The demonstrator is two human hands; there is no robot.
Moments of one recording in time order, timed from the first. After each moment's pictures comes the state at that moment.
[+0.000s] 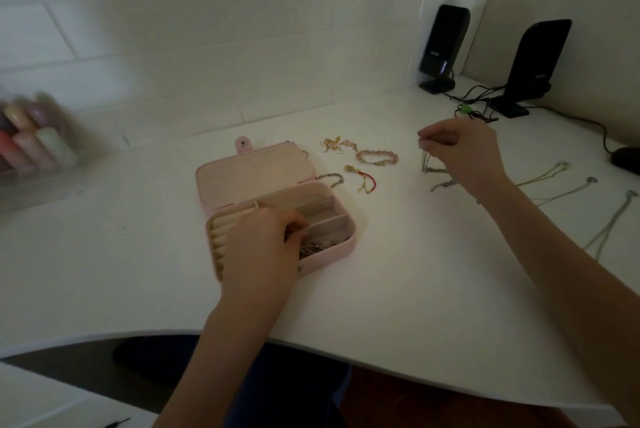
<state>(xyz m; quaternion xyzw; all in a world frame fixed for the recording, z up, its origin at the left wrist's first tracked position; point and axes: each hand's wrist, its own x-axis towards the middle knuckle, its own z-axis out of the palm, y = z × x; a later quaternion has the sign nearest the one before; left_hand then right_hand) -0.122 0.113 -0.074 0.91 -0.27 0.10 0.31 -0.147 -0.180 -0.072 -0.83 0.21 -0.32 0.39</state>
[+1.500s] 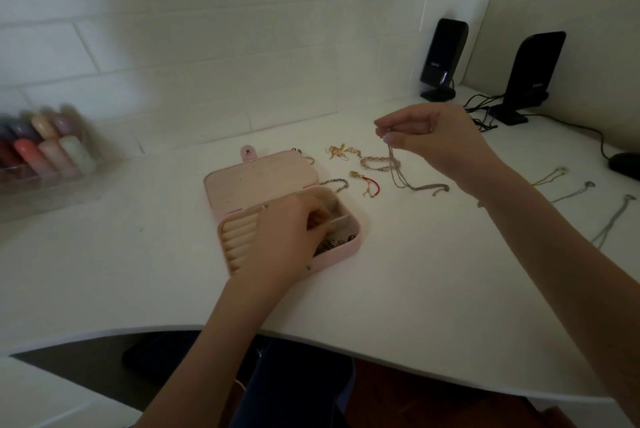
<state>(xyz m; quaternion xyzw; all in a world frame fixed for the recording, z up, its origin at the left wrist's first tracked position) -0.109 0.101 -0.069 0.89 -0.35 0.02 0.31 -0.158 -0.112 -0.014 -0.82 0.09 -0.25 0.51</state>
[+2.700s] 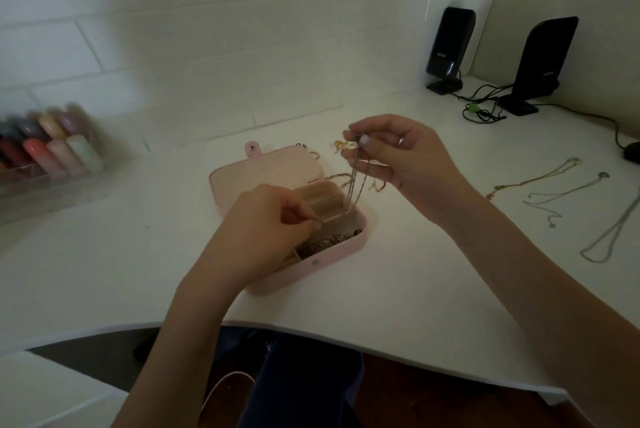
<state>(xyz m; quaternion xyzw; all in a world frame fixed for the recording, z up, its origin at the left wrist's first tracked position) -0.105 0.132 -0.043 0.88 -0.30 -0.08 0.35 -0.157 -0.064 -0.038 -0.62 0.00 -0.20 0.76</state>
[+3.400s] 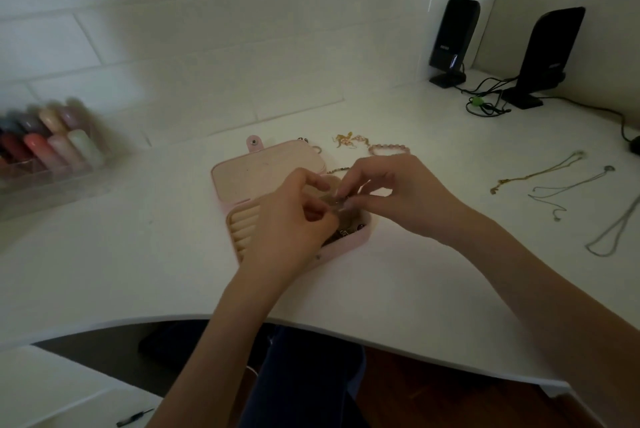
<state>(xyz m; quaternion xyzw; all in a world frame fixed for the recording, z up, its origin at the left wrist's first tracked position) -0.123 0.112 -0.059 0.83 -0.26 -0.06 0.49 -0.171 -0.056 -0.055 -0.87 -0.08 -0.15 0.46</state>
